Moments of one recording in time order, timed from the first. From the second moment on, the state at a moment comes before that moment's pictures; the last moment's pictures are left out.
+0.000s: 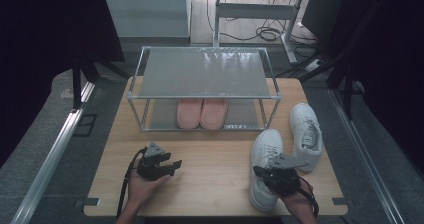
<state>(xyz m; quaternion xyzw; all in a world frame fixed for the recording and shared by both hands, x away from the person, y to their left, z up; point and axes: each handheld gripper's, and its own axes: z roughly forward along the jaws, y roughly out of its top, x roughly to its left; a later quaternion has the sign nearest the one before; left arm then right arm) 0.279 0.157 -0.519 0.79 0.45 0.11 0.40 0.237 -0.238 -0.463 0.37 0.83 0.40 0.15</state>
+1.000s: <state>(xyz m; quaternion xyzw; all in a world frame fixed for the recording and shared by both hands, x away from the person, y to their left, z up) 0.281 0.159 -0.526 0.79 0.46 0.11 0.40 0.224 -0.245 -0.463 0.35 0.85 0.36 0.14</state>
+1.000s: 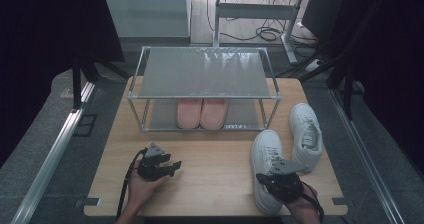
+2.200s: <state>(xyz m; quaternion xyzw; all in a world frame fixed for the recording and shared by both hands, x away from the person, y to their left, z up) 0.282 0.160 -0.527 0.79 0.46 0.11 0.39 0.288 -0.303 -0.461 0.45 0.82 0.29 0.21</state>
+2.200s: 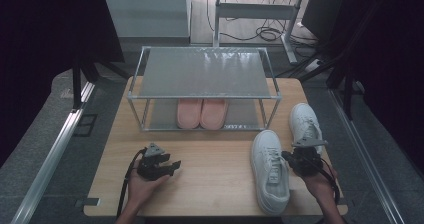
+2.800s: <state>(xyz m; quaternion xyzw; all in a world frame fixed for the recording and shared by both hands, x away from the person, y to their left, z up) 0.282 0.160 -0.526 0.79 0.46 0.11 0.39 0.303 -0.283 -0.463 0.43 0.83 0.31 0.18</state>
